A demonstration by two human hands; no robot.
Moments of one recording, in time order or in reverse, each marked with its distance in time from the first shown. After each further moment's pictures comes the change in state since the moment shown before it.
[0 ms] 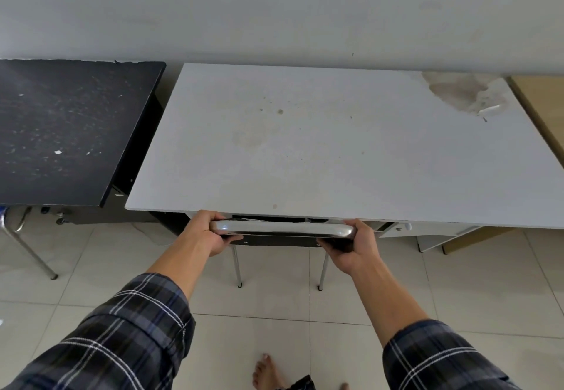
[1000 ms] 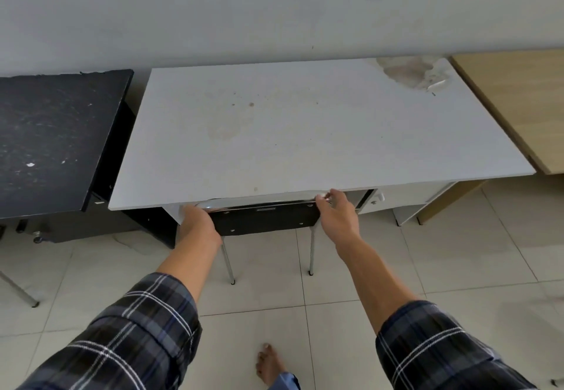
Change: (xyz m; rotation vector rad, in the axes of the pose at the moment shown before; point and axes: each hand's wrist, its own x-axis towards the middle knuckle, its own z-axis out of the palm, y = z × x) left_hand -0.011 -0.042 -0.009 0.021 0.224 0.265; right_hand -0.047 0.023 -0.030 -1.035 0.146 -0.690
